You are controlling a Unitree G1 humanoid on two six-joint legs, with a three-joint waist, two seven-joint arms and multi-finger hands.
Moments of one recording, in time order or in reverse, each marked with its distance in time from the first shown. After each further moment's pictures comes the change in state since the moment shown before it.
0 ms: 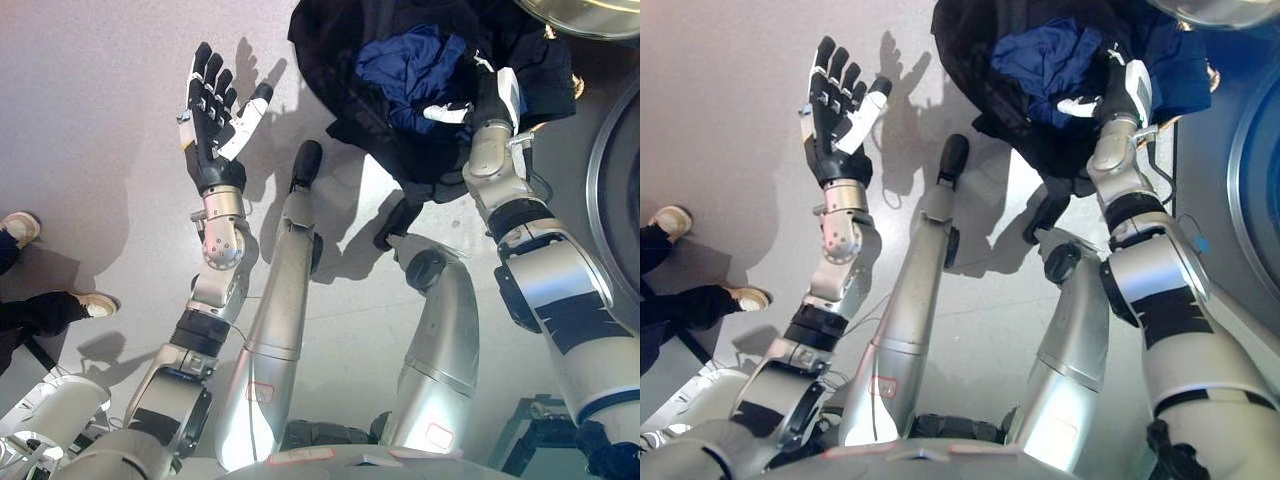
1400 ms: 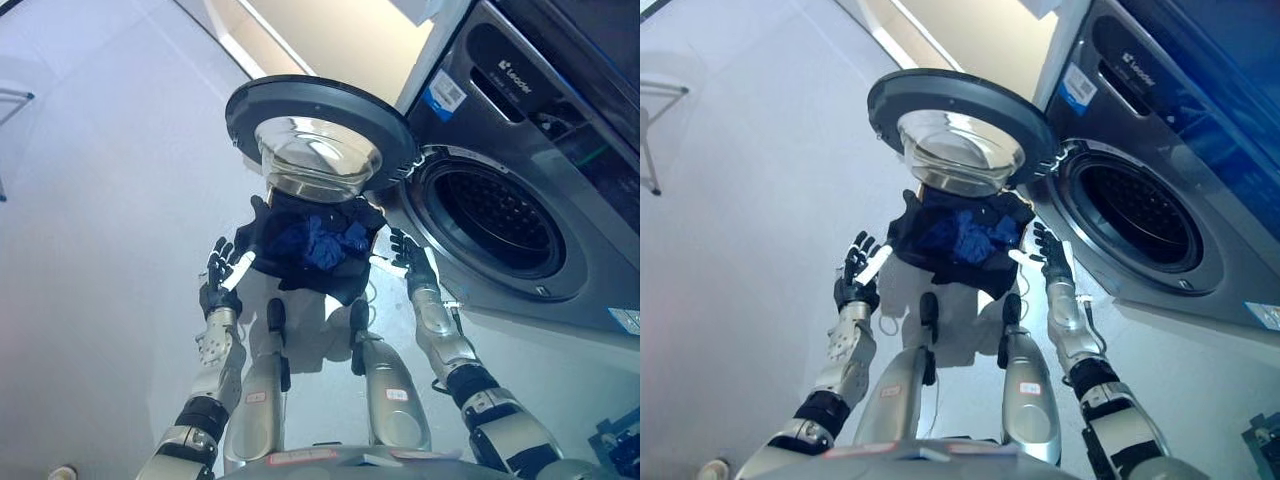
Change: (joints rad) left arm 0.377 -0.102 0.070 0.434 -0.183 -0.002 -0.222; right arm 0.877 0.214 -0.122 -0.567 0.072 -0.070 0.116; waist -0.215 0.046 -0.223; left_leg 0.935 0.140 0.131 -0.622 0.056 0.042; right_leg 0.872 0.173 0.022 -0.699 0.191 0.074
